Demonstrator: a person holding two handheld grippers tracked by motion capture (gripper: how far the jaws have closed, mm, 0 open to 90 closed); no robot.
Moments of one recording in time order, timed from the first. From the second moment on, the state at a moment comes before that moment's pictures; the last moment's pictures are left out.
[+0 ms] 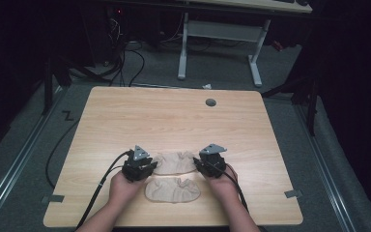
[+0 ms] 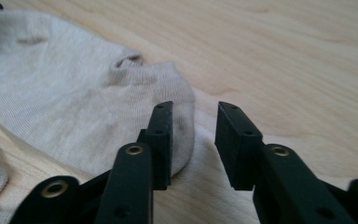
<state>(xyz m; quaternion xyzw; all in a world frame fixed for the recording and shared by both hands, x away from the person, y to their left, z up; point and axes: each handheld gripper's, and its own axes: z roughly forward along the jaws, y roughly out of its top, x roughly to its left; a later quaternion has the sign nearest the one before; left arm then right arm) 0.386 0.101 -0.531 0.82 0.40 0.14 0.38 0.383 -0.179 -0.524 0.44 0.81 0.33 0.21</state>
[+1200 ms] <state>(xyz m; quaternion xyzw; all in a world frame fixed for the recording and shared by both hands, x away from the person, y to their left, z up) 0.373 0.107 -0.503 0.81 0.37 0.15 0.44 0.362 -0.172 -0.502 0.40 0.80 0.37 0.25</state>
